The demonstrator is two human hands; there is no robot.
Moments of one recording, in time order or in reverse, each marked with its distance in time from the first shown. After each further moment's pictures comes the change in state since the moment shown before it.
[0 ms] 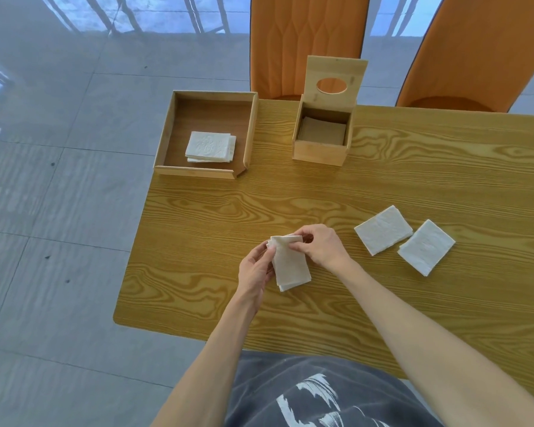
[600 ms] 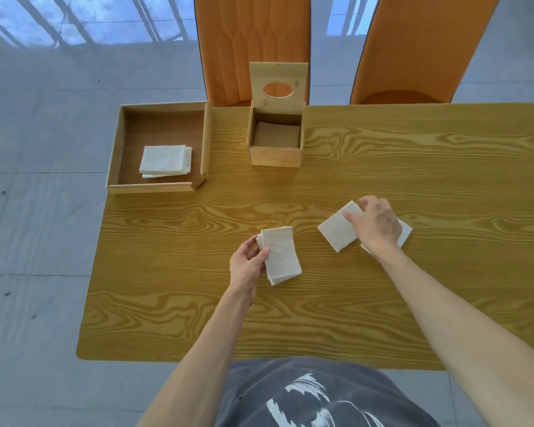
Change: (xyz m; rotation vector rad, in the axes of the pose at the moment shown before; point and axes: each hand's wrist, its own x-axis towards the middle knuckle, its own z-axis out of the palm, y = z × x) left_hand 0.022 -0.006 0.052 0.130 -0.029 0.046; right_hand -0.019 0.075 -0.118 -0.266 0.542 0.393
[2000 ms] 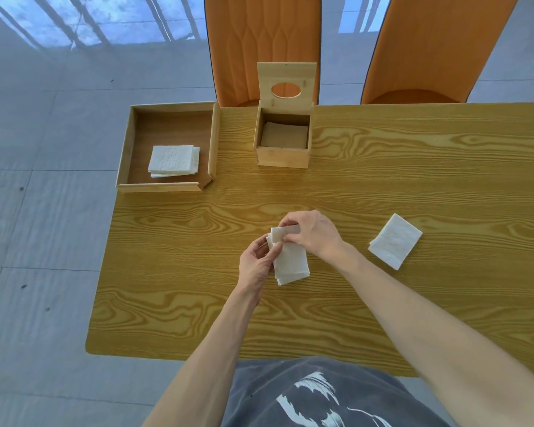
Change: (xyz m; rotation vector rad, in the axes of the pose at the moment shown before) left_hand -0.006 0.006 0.008 0.056 -0.068 0.002; right_hand -0.032 -0.082 0.039 0.029 -0.415 -0.593
